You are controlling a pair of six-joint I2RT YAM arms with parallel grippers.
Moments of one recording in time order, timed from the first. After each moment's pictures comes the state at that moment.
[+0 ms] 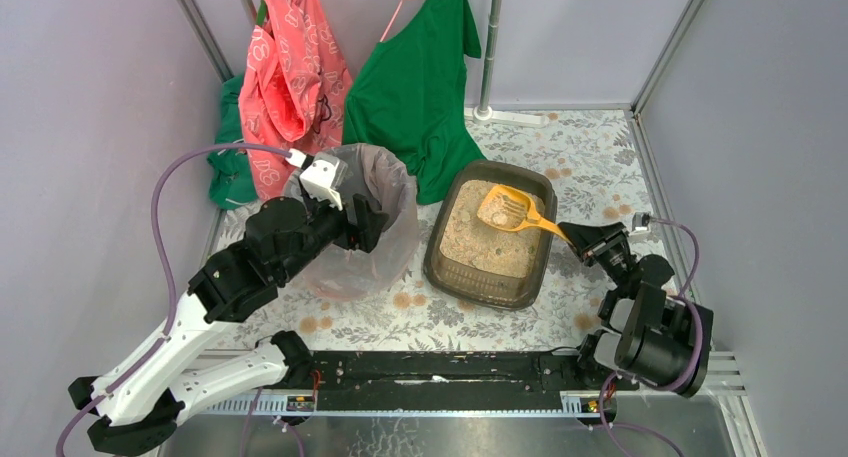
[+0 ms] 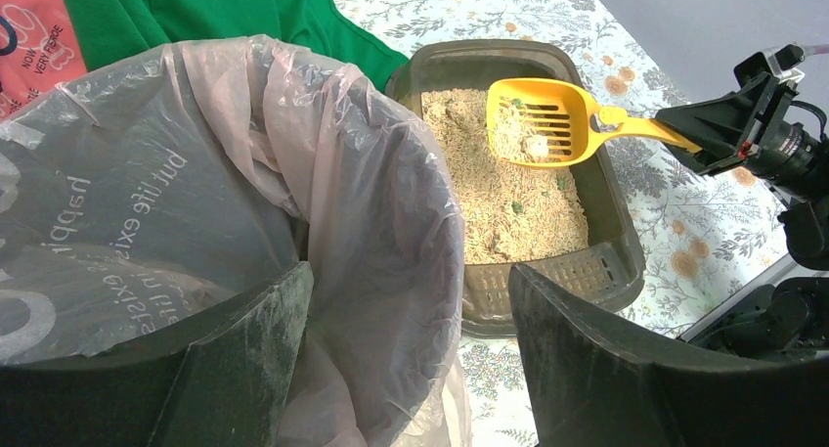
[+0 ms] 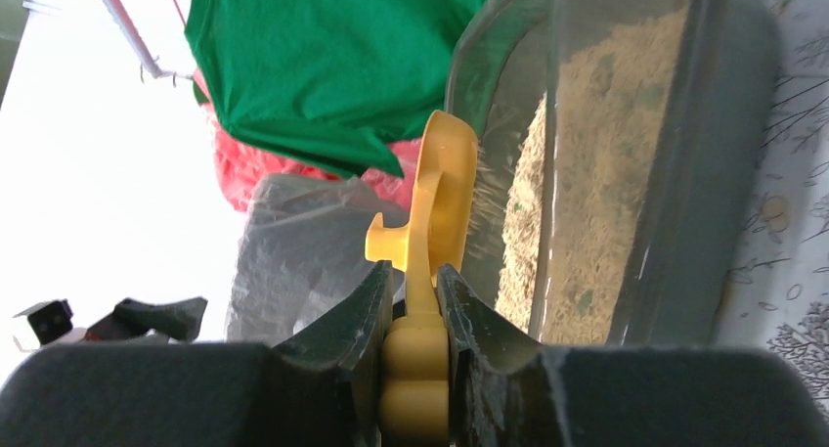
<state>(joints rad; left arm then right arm) -0.84 0.79 1.12 -0.59 -0.25 -0.26 -0.47 1.31 0.03 1.37 -1.00 1.37</state>
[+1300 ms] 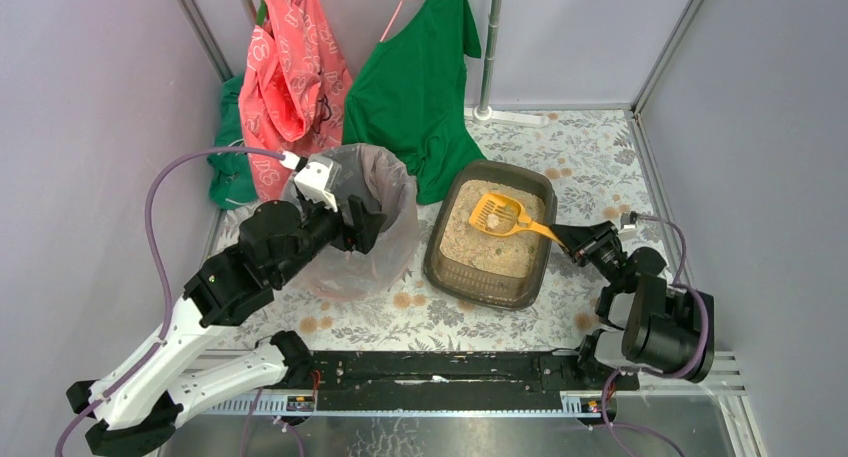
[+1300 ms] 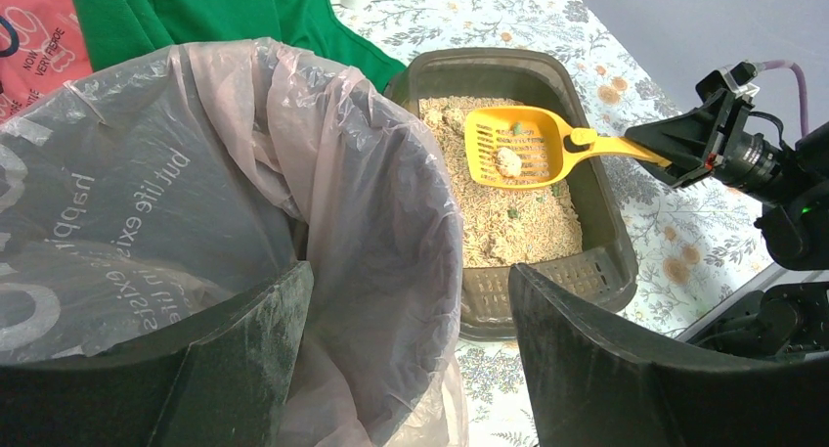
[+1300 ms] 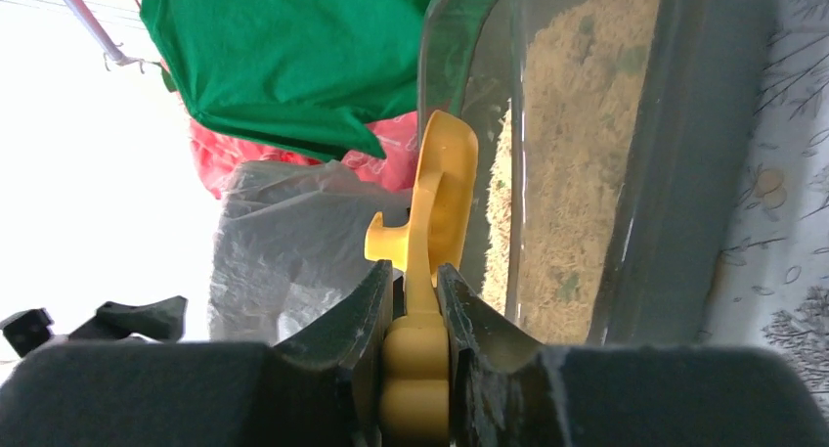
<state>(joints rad) -0.84 0.76 1.10 -0.58 -0.25 -0.27 -0.41 1.38 0.05 1.30 -0.96 1.31</state>
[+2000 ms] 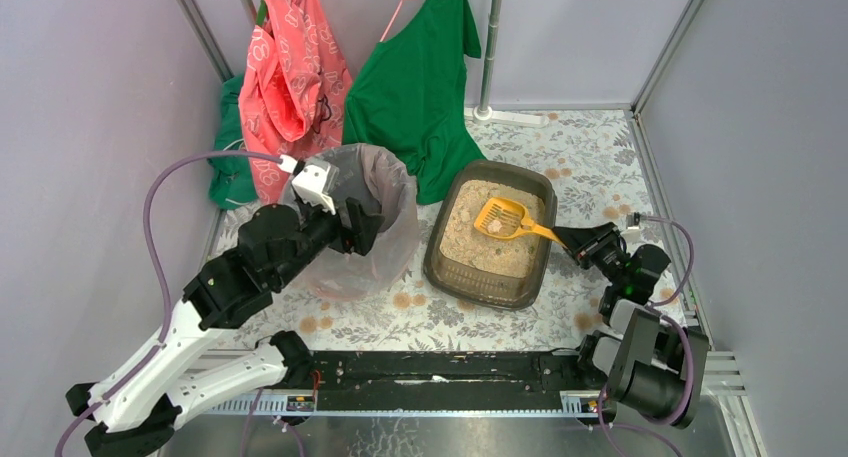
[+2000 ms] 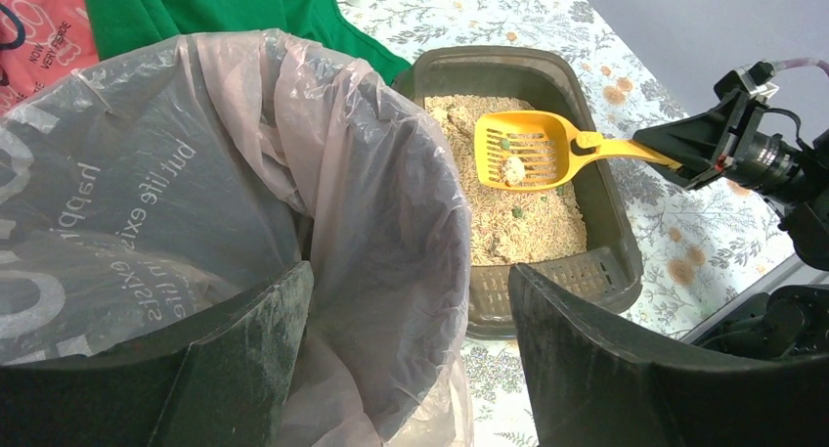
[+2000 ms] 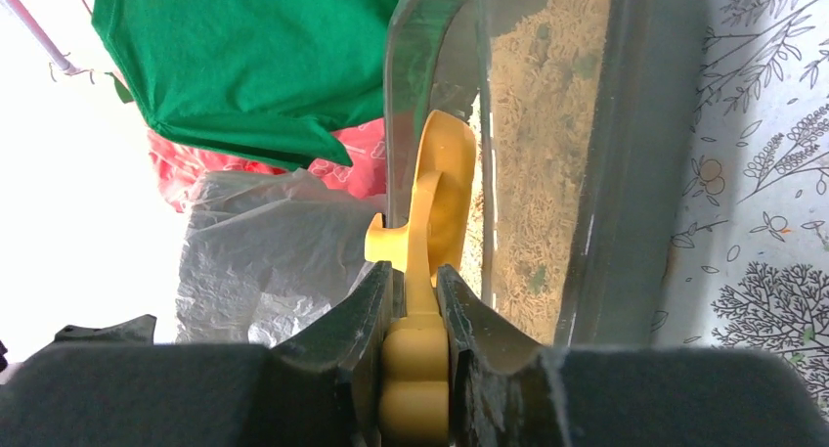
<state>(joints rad) -0.84 0.75 1.09 -0.58 -0.26 -0.27 -0.42 1.14 0.08 0.90 -0.94 1.14</state>
